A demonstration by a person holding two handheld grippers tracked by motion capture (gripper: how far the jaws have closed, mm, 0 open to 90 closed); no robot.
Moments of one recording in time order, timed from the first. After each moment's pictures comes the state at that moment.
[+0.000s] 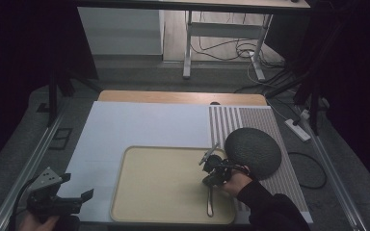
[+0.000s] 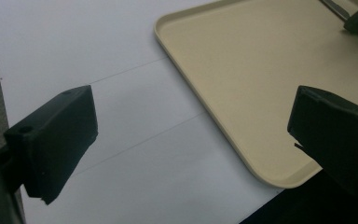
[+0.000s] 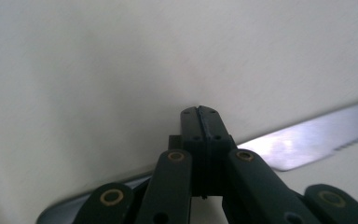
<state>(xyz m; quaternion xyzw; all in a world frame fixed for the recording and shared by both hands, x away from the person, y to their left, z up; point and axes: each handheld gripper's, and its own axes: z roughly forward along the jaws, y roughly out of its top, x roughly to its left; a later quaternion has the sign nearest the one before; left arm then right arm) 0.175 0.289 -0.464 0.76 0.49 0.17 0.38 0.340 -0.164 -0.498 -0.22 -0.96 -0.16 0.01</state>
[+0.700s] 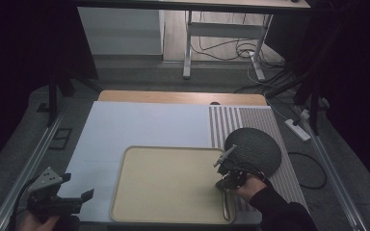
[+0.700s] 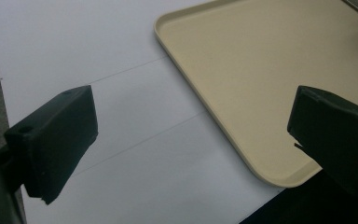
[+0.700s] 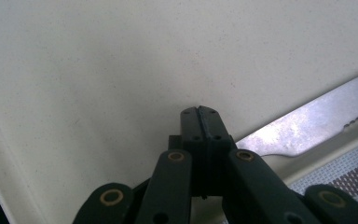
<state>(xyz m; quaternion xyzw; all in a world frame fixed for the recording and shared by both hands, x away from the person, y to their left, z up) 0.175 0.288 -0.464 0.76 0.49 0.17 0.38 0.334 -0.204 -0.496 -0.27 -0.95 -0.16 0.01</state>
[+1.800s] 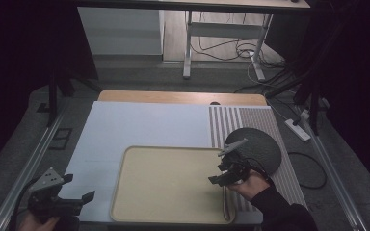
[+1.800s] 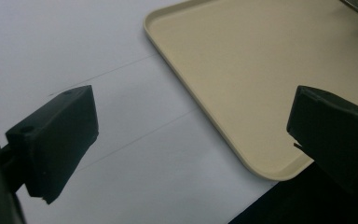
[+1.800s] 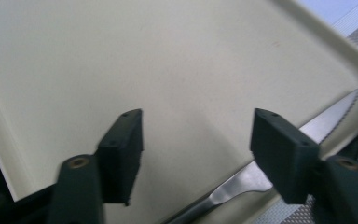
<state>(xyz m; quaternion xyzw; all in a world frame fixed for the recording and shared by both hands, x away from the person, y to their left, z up) 0.175 0.287 -0.464 0.77 0.48 0.16 0.38 0.331 -0.207 -0.463 -0.31 -0.91 -0.28 -0.03</state>
